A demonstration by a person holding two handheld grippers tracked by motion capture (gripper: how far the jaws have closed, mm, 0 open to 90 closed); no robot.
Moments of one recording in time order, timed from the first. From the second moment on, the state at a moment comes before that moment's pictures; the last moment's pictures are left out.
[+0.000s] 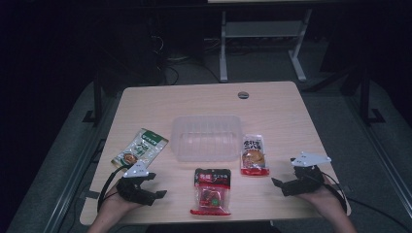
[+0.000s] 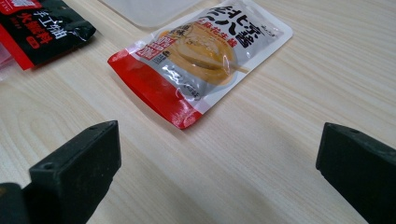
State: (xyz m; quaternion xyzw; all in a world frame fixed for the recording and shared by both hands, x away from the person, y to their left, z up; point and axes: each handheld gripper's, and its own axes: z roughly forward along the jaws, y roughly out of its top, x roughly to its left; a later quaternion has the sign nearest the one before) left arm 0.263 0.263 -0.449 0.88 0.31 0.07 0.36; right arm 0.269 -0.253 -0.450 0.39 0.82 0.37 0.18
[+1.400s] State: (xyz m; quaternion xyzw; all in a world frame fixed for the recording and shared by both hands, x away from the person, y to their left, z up) left arm 0.246 0.162 -0.442 0.90 0.20 -0.03 0.38; right arm 0.269 -0.249 -0.452 0.38 0.83 0.37 0.17
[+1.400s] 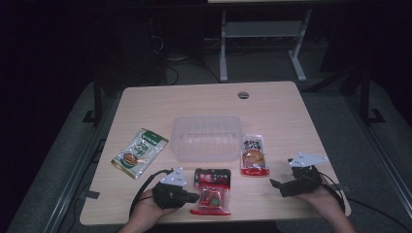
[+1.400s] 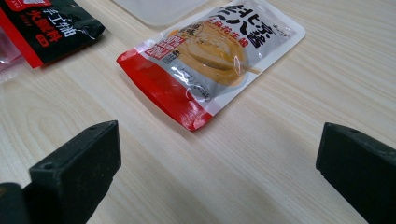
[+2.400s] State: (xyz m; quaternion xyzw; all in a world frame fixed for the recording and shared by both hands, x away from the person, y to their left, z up) left arm 0.247 0.155 -0.445 0.92 0.20 -0.01 0.34; right arm 0.269 -0.249 -0.452 0.38 0.83 0.37 0.17
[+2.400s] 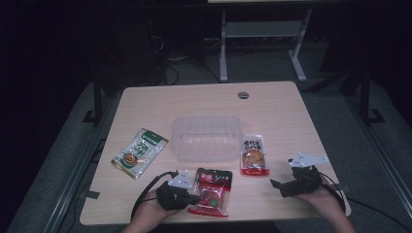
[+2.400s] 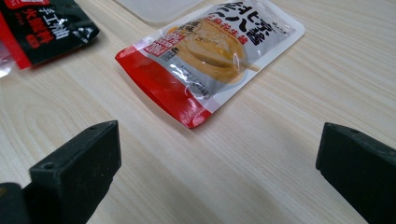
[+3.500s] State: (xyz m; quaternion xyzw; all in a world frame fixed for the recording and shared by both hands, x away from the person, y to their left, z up) left arm 0.229 0.093 -0.449 0.92 0.15 -0.04 0.35; right arm 0.270 -0.250 -0.453 0.38 0.83 0.36 0.17
